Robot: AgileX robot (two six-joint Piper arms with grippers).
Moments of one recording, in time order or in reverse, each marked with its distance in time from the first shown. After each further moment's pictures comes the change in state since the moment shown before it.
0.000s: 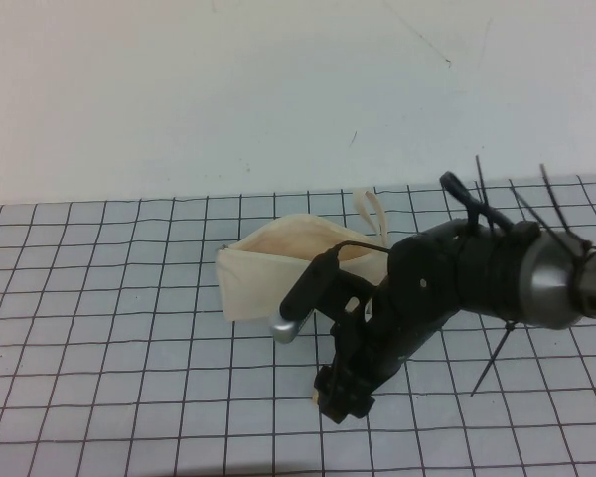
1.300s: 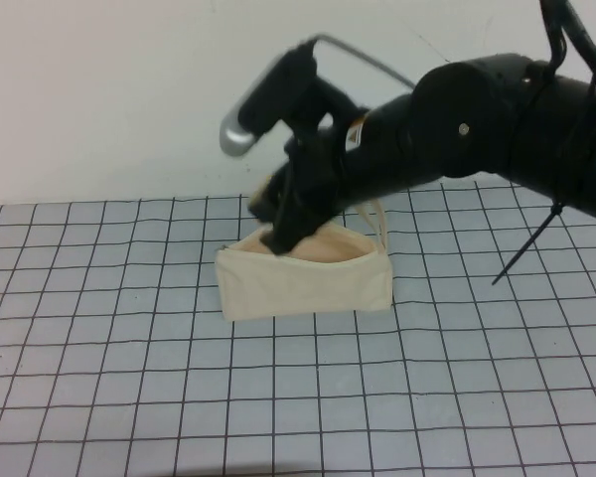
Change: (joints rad) right arm 0.005 -0.130 -0.316 0.055 -0.042 -0.076; left arm 0.000 0.000 0.000 0.000 0.000 0.000
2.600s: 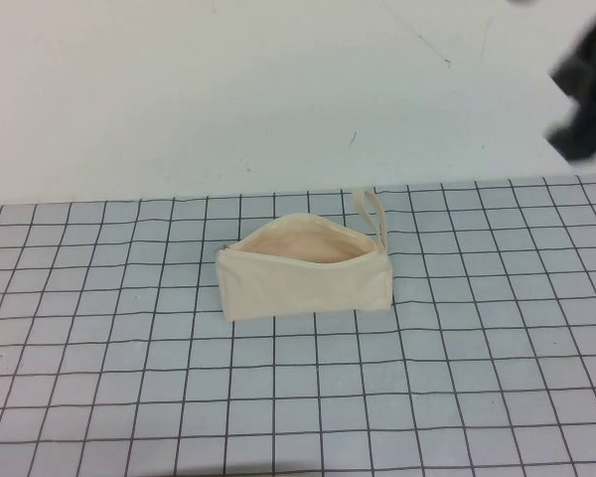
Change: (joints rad) right arm -0.037 -0.478 0.031 -0.602 0.490 0.396; left arm 0.000 0.000 0.000 0.000 0.000 0.000
